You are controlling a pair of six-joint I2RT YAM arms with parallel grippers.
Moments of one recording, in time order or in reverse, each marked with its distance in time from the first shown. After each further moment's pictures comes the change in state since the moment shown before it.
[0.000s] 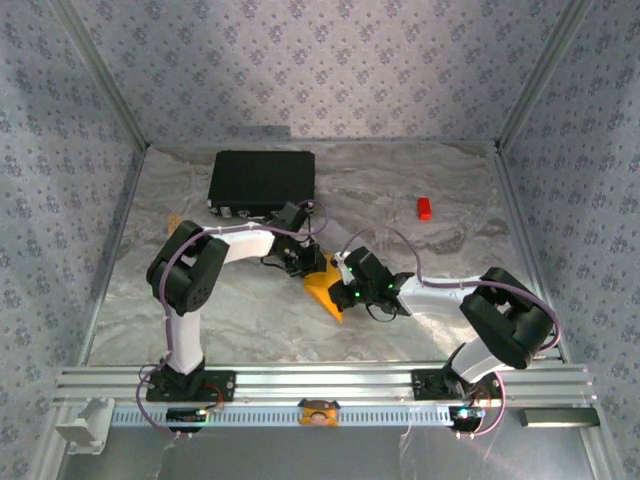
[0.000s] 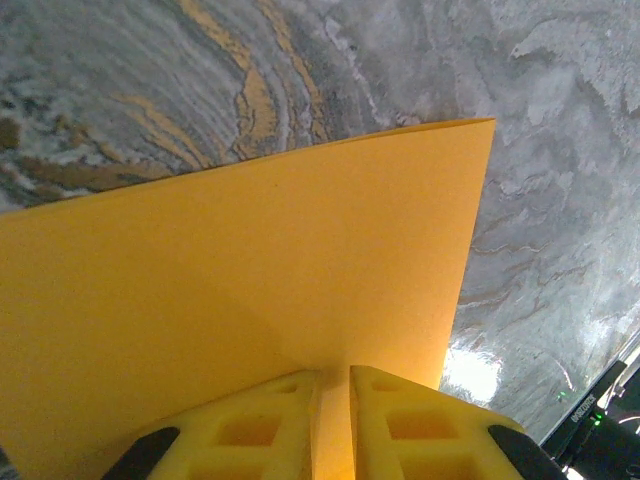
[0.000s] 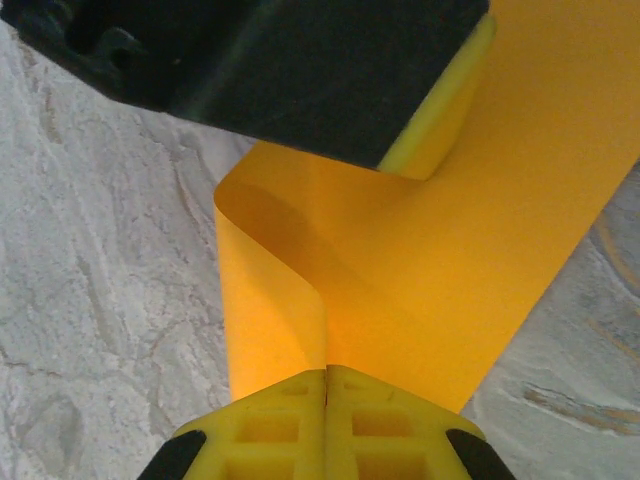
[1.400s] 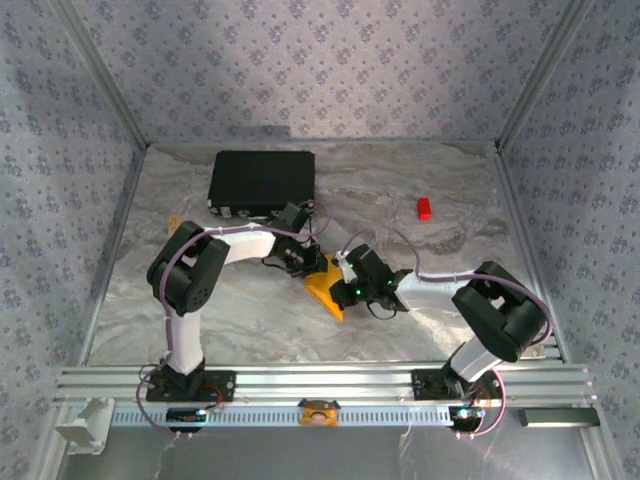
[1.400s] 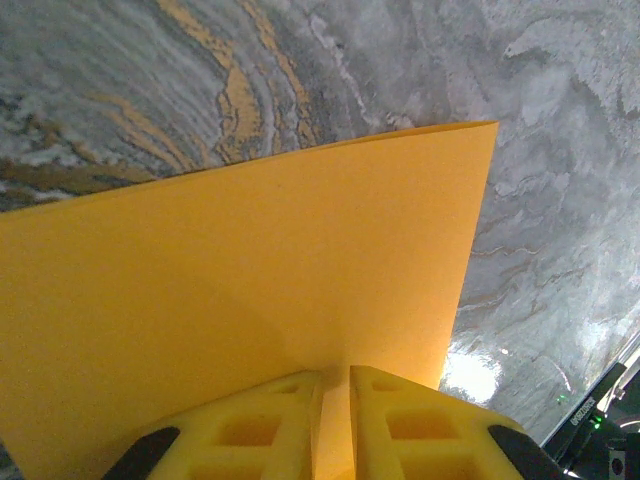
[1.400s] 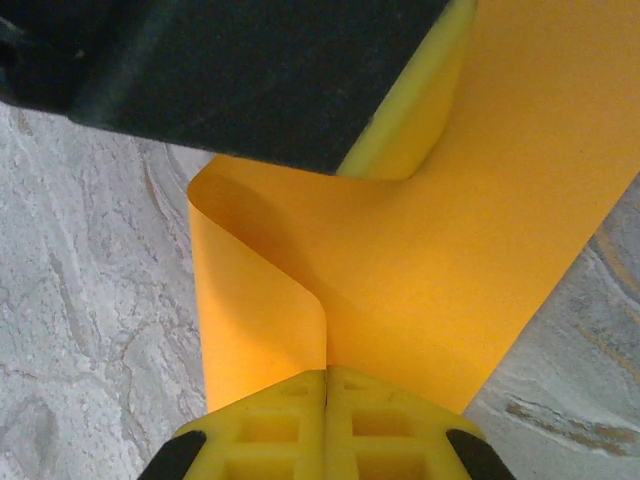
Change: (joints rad) left arm -0.007 0.000 -0.004 0.014 -0.006 -0.011; right arm -0.042 0.049 0.014 0.004 -0.065 -0.013
